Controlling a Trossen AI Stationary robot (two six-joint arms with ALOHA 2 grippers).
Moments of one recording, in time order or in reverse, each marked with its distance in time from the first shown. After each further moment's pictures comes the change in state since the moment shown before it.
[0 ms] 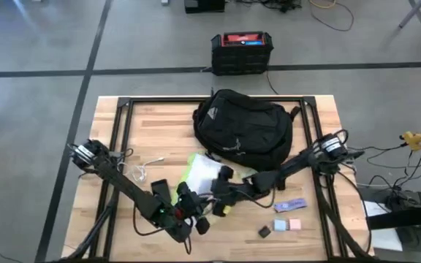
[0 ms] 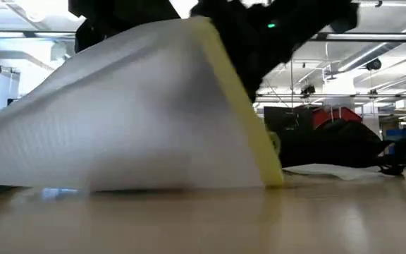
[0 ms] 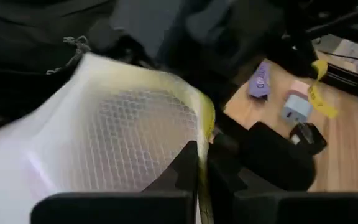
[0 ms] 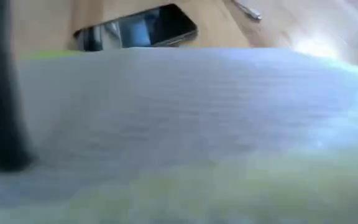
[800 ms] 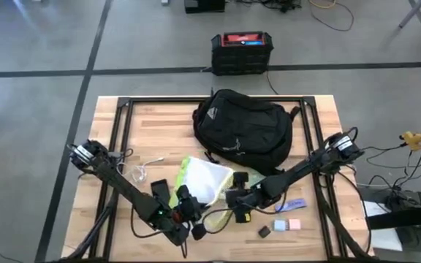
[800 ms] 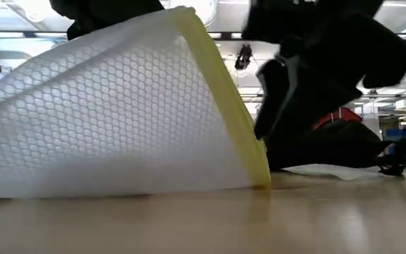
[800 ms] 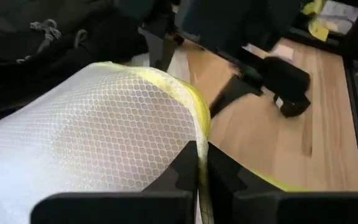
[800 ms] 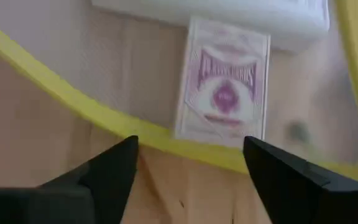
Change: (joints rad) left arm -0.015 0.001 0.000 -0.024 0.104 0.072; right arm 0.106 -0.119 -0.049 -0.482 -0.076 -0.046
